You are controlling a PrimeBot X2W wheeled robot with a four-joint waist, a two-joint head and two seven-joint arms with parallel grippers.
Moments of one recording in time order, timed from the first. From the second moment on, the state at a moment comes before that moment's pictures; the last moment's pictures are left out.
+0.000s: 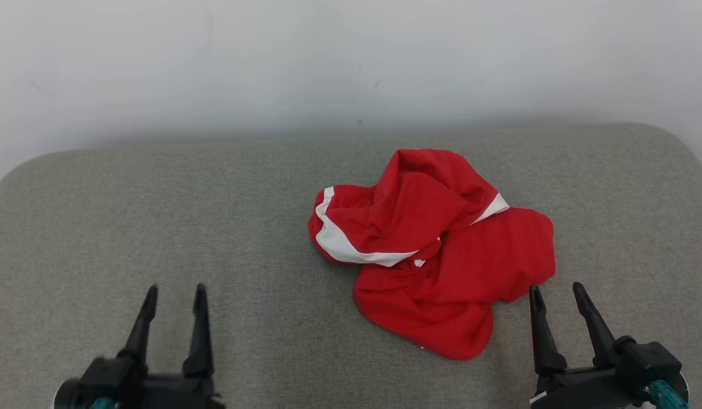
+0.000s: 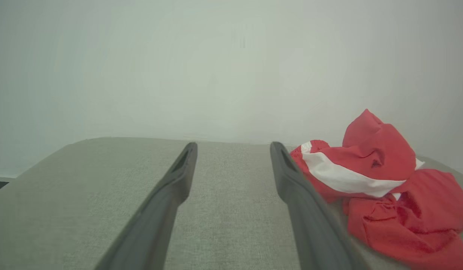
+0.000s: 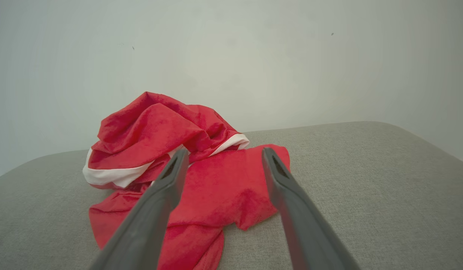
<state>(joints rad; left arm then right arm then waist) -0.05 0.07 0.00 0.13 -0.21 -0.12 -0.26 -0.04 -0.08 0.03 0.20 0.20 0.13 -0.26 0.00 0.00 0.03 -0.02</state>
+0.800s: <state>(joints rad) -0.67 0.16 -0.48 0.56 -0.36 -0.13 -0.23 -0.10 -0.06 0.05 0.20 0.23 0.13 -0.26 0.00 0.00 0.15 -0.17</state>
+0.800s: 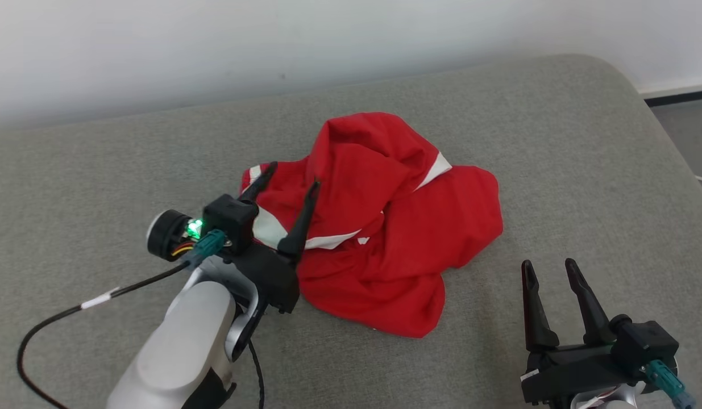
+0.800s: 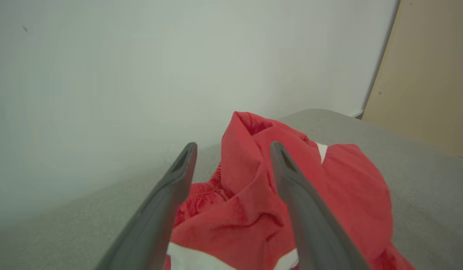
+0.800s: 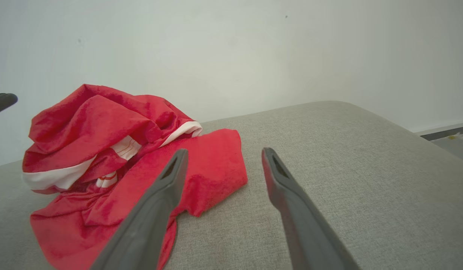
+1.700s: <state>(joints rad) -1.14 0.22 -0.73 0.71 -0.48 -0.13 -0.24 -0.12 -0.05 0.05 0.21 0.27 0.13 -0.26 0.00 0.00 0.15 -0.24</state>
